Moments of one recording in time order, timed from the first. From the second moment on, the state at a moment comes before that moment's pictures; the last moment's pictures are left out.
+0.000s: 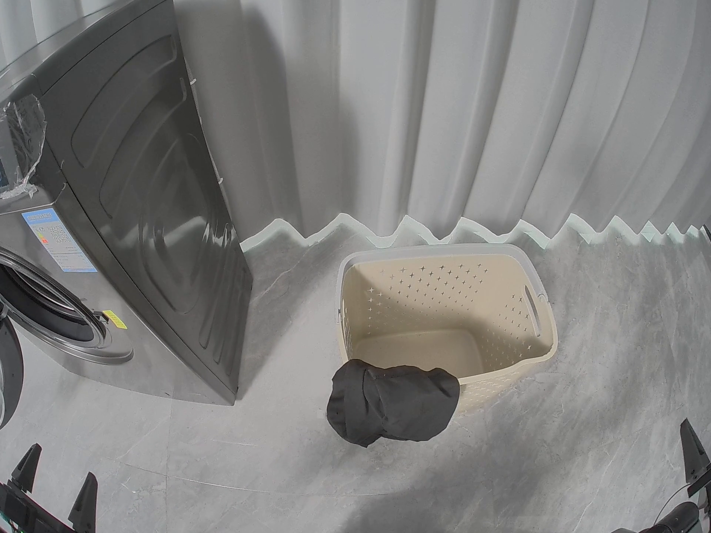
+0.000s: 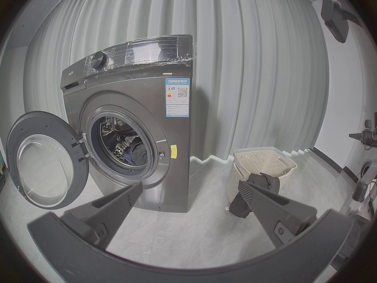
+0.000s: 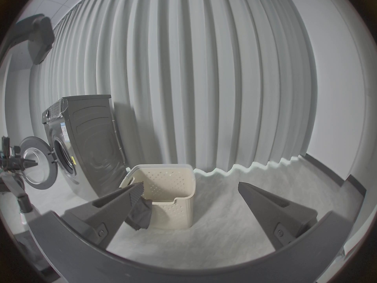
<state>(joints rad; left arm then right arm) 0.00 0.02 -0.02 0.01 -0.01 -0.02 0.03 0.10 -0.12 -0.05 0.02 0.03</state>
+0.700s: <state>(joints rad) 0.00 0.02 -0.02 0.01 -0.01 -0.03 0.32 1.05 -0.26 -0.41 0.06 0.17</state>
